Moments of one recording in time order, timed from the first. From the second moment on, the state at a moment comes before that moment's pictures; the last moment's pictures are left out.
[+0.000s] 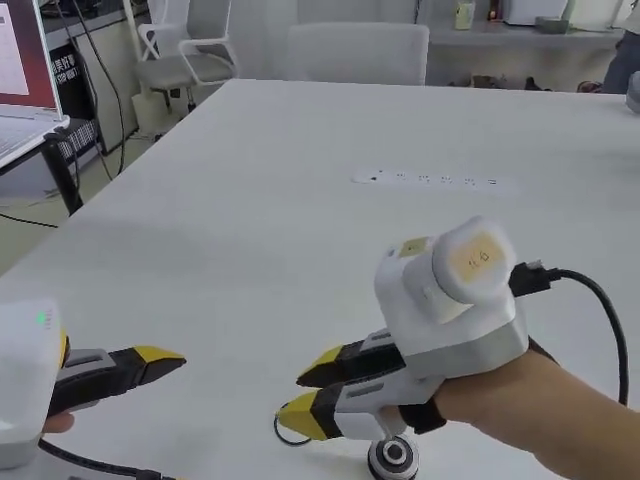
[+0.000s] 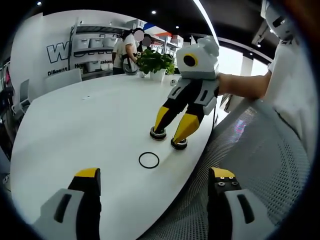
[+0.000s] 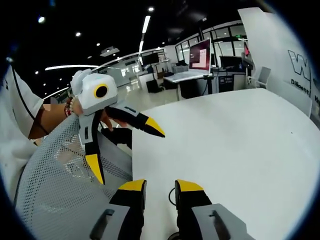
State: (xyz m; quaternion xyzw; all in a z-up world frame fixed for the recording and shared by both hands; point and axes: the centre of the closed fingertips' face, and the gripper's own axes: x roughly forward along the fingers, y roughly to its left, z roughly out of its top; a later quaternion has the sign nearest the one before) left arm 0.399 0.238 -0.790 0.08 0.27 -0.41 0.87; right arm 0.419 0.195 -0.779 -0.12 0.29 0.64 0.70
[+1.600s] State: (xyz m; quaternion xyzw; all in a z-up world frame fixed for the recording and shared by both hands) left arm 0.398 0.236 -0.788 0.08 0.27 -0.42 0.86; right arm 0.448 0.113 -0.707 -0.09 0.20 0.61 0.76
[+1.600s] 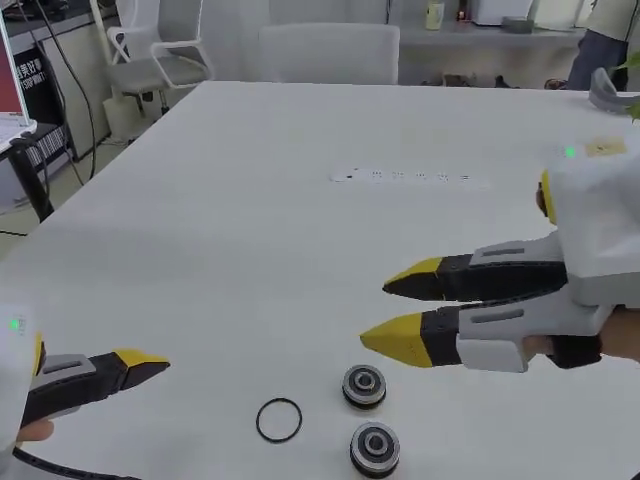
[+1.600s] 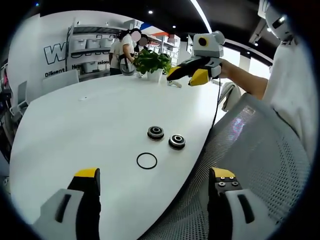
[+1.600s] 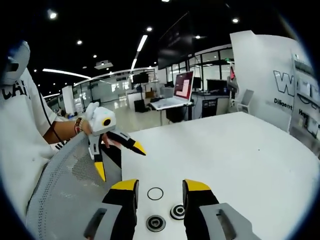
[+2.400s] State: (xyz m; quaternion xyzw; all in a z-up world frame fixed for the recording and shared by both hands) left arm 0.414 0.216 -0.747 0.11 0.22 -0.44 0.86; right arm 0.450 0.099 -0.777 -0.01 0.28 0.59 0.76
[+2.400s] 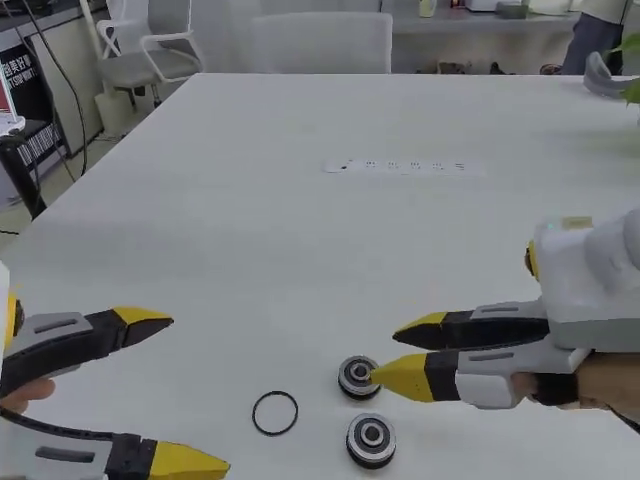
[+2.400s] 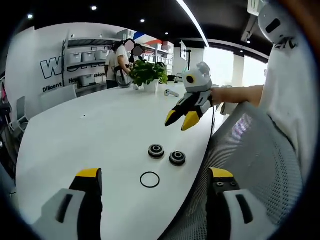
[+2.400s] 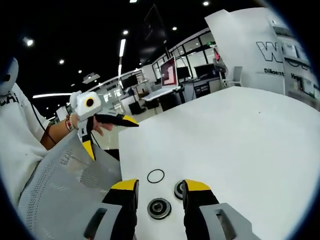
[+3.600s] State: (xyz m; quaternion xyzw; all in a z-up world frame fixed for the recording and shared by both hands) left arm 0.437 0.096 -0.742 0.15 0.16 -0.58 0.78; right arm 0.425 0.090 -0.832 -0.08 0.35 0.61 0.71
